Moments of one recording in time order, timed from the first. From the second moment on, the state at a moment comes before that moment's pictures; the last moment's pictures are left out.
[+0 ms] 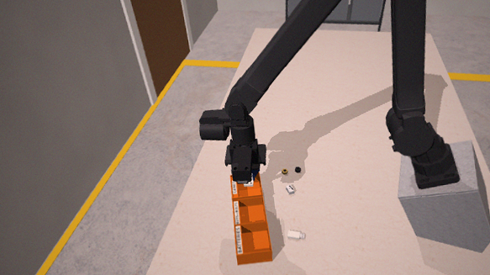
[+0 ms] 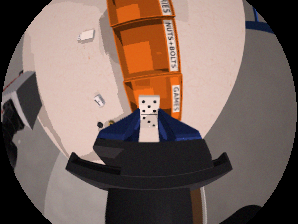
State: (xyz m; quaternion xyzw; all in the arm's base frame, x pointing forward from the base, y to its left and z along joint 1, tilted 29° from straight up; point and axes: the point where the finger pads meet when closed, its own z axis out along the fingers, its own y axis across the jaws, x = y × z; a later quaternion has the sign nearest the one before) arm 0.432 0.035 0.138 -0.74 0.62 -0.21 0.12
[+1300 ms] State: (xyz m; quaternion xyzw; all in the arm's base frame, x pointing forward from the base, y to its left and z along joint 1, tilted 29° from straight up) arm 0.441 0.034 0.135 -0.79 0.56 -0.23 0.12
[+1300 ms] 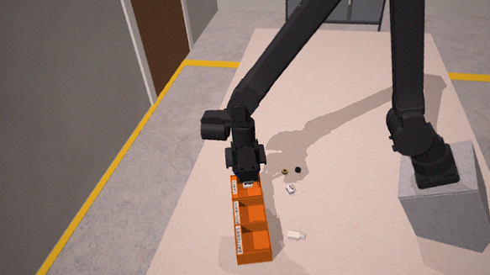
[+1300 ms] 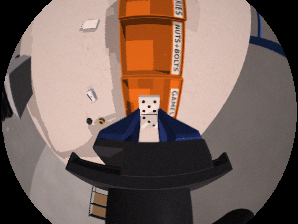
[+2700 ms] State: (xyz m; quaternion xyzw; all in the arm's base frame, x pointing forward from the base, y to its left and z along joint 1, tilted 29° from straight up) arm 0.459 0.031 0.096 -0.79 0.56 -0.22 0.12
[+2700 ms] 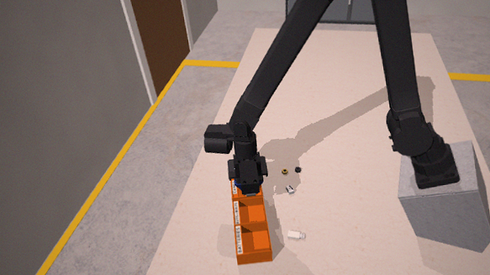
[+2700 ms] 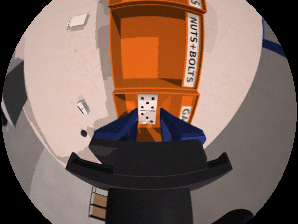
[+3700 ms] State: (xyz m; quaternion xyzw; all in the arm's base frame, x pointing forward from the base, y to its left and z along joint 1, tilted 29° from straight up) arm 0.447 0.032 0.108 -0.79 0.56 -0.22 0.12
